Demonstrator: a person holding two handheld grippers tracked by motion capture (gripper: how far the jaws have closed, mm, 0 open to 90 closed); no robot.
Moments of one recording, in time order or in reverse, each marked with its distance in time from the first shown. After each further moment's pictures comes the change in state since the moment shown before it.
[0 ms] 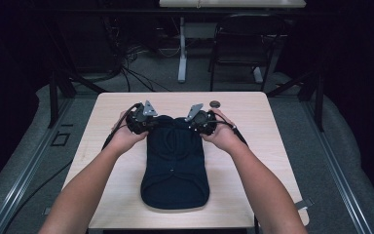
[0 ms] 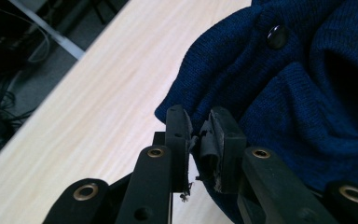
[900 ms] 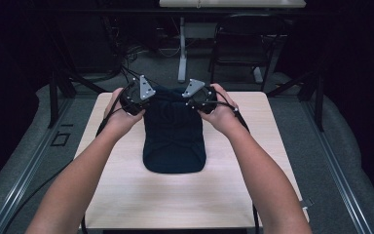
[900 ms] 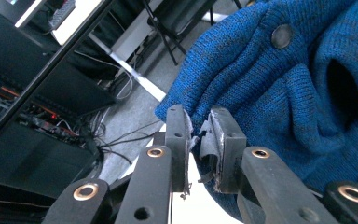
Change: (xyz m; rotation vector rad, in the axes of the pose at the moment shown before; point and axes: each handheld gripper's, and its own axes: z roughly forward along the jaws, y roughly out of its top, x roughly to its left) left arm 0.014 0.050 -0.054 -0.111 0.276 0.095; right arm -0.034 0.046 -0.055 -0.117 -0.242 -0.011
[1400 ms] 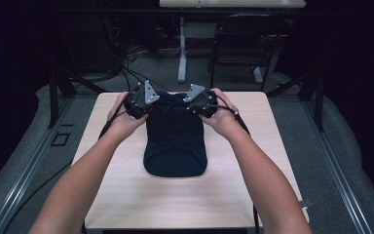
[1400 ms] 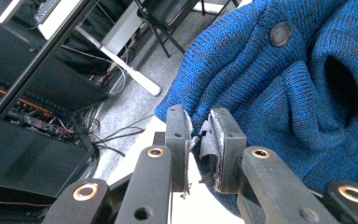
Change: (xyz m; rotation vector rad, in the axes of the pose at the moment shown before) left arm -0.009 -0.004 0.010 0.025 -0.028 0.012; right arm 0.007 -0.011 0.008 0.038 0.022 -0.004
